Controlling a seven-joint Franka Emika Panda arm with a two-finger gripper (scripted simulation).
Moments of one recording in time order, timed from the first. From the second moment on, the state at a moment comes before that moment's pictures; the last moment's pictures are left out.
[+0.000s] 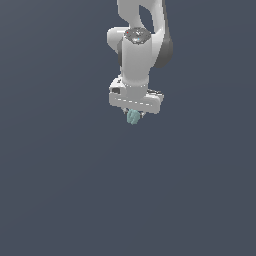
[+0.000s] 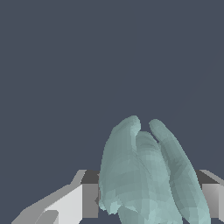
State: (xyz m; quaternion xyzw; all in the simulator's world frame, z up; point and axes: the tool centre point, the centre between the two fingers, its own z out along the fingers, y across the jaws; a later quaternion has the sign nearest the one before) arm -0.090 0.025 0.211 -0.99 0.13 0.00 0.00
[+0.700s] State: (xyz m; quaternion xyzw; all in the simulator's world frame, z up) arm -0.120 0.001 0.343 -0.99 0.13 0.00 0.00
